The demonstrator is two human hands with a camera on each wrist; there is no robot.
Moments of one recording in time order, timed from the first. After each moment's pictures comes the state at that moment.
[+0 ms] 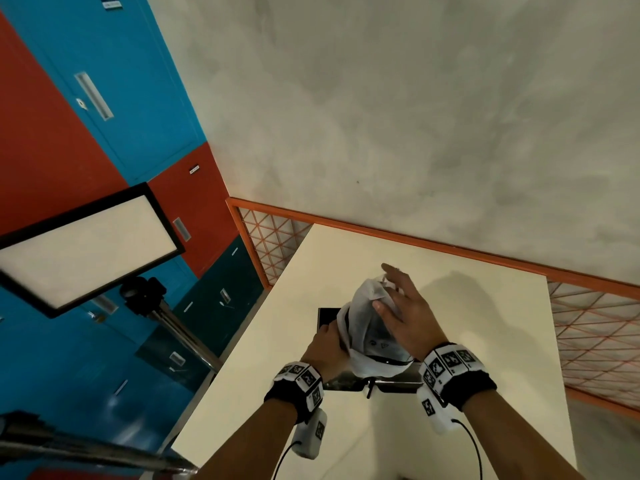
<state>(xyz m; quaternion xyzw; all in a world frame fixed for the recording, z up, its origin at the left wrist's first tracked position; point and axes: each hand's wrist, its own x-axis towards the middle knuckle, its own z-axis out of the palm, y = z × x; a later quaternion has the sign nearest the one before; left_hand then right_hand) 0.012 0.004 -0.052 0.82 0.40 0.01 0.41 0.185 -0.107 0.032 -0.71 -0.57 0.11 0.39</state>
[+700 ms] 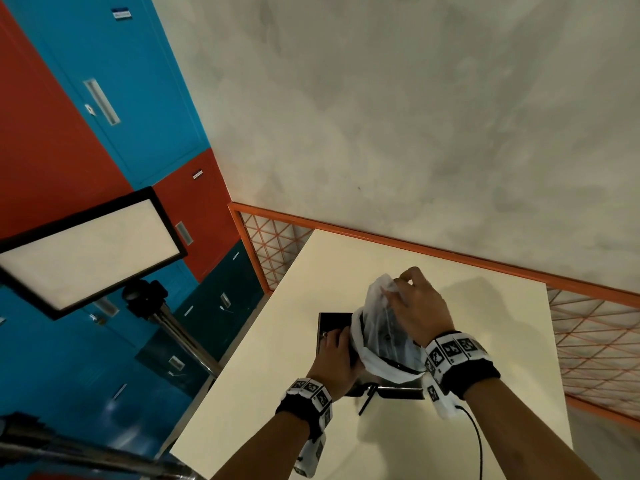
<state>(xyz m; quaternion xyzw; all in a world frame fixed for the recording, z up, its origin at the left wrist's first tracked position) 0.006 -0.021 -0.072 0.88 0.34 0.09 0.31 0.203 -0.096 0.051 -0.81 -0.53 0.04 0.25</state>
